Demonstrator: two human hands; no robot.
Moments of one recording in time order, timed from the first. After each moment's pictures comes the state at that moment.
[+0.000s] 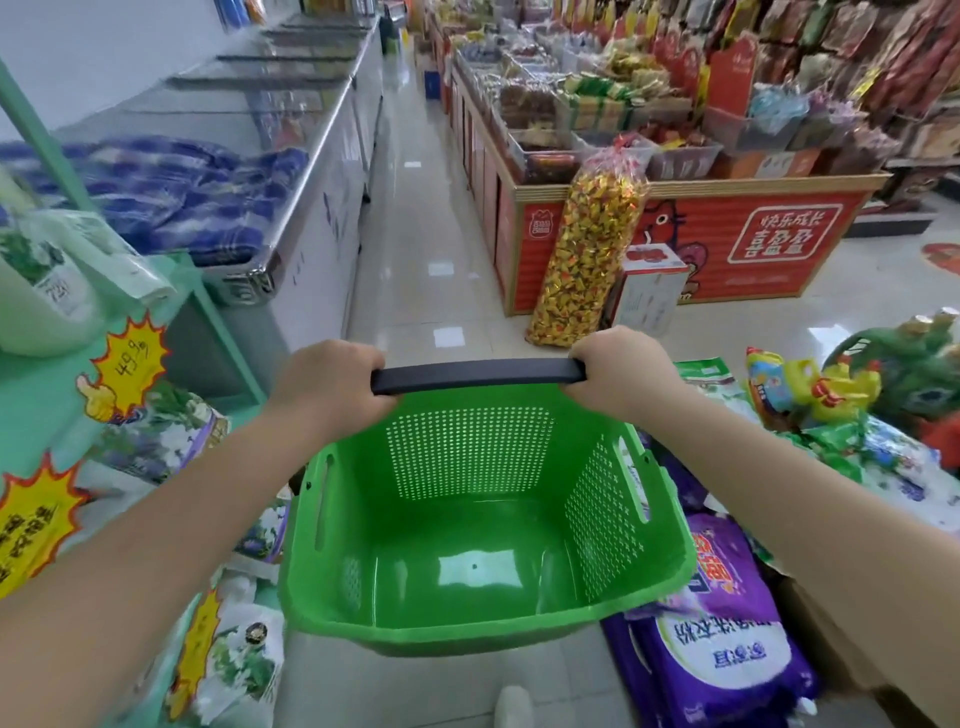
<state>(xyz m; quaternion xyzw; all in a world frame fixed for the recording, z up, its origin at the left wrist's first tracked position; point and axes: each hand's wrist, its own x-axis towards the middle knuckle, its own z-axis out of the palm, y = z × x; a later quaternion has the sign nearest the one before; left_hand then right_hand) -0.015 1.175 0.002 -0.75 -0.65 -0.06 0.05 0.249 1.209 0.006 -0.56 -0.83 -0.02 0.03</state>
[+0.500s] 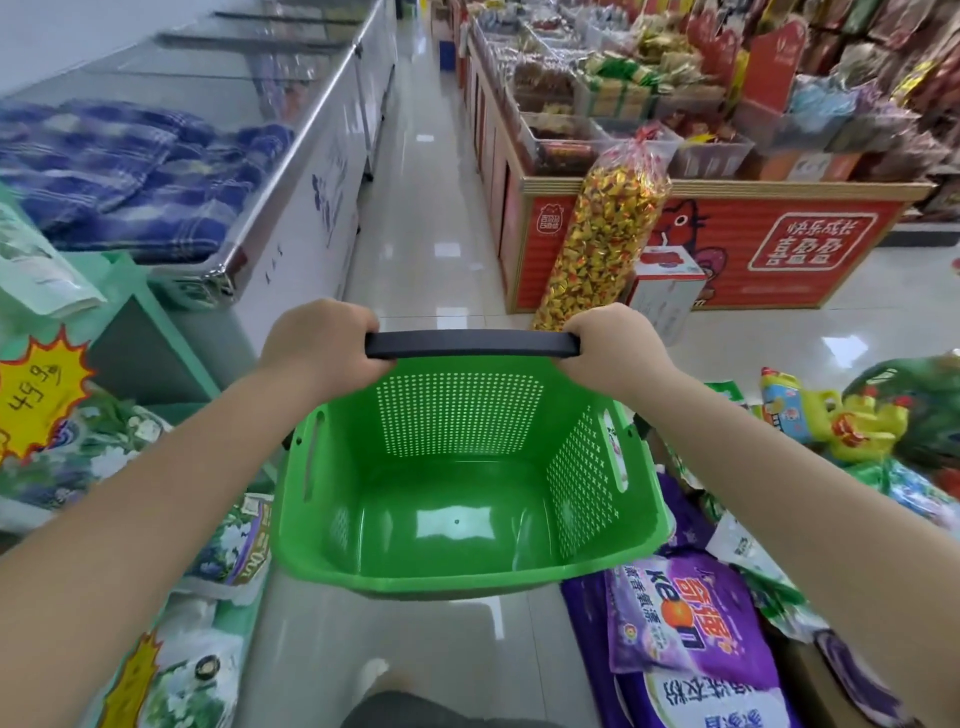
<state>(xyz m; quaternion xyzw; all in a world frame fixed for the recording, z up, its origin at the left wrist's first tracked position) 0.004 1.319 0.000 -0.74 -0.67 -0.06 0.05 0.263 1.355 0.001 -0.55 -0.83 0.00 0.07</state>
